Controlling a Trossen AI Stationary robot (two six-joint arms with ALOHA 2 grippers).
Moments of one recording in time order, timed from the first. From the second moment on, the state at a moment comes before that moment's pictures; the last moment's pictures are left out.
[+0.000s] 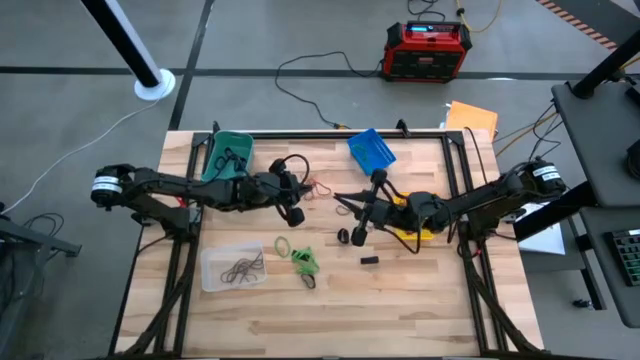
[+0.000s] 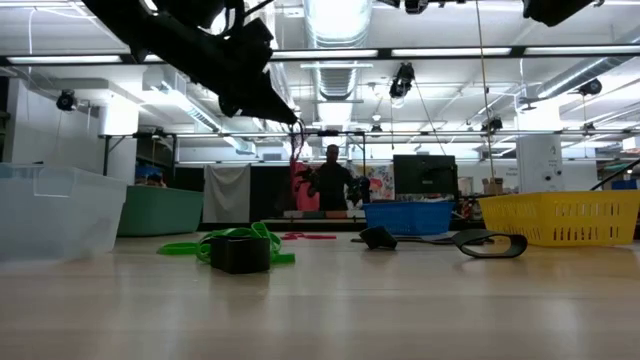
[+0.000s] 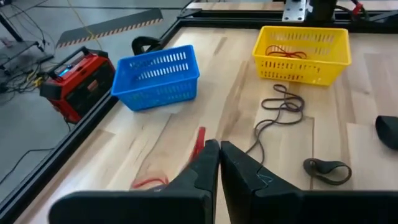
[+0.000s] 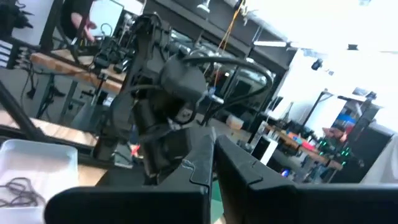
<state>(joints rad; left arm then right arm) 0.08 1.37 0.75 0.16 -0.31 -0.01 0.18 1.43 0.76 0.89 0.43 -0.54</state>
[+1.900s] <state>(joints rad) 0.07 1.33 1.60 -0.91 0.08 0.21 0.06 1.73 0.75 0.68 0.47 -0.23</state>
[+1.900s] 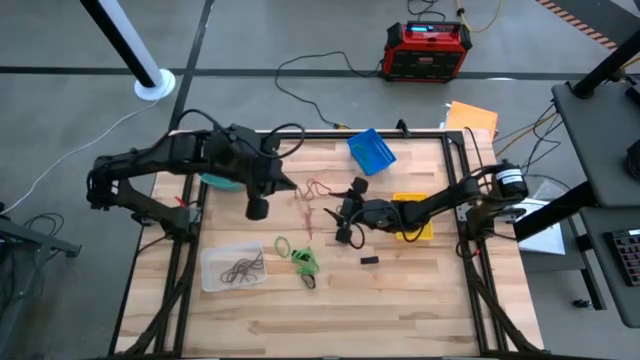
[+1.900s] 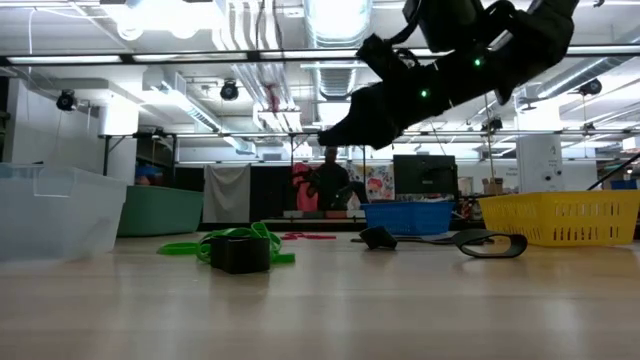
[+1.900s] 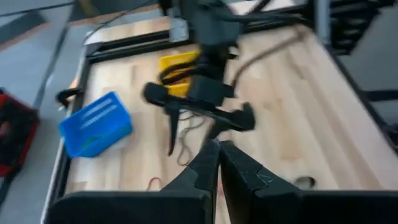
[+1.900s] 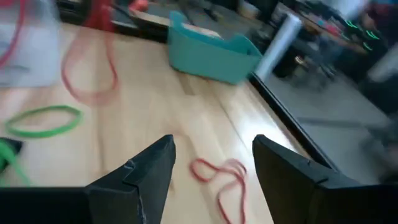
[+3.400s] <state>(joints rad) 0.09 1.34 1.58 -1.08 -0.50 0.15 0.12 1.76 1.04 0.52 0.25 -0.42</state>
